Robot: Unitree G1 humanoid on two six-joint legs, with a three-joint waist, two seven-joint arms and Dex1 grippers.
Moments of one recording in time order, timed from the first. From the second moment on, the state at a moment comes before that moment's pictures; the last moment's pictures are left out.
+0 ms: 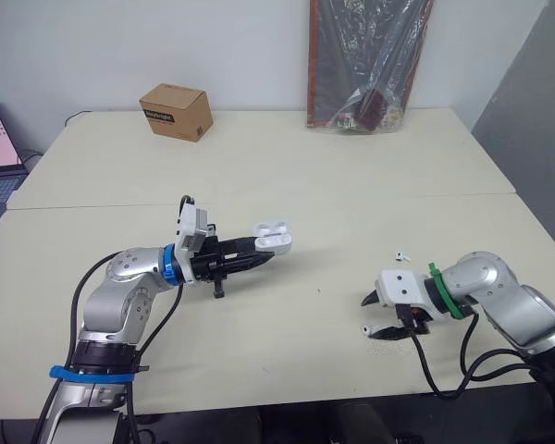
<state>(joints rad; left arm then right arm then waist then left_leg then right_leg) -0.39 0.55 0.05 0.02 -0.55 0.30 -1.27 -0.41 -0.91 0.39 -0.28 0.10 0.46 1.29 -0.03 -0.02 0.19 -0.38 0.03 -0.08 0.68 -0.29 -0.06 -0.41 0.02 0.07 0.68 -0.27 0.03</state>
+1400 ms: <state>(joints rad) -0.39 0.55 0.05 0.05 -0.55 0.27 -1.26 -0.75 -1.01 0.68 -0.62 0.01 1.07 1.25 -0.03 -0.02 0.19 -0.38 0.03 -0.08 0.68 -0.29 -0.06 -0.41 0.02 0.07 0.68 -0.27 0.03</state>
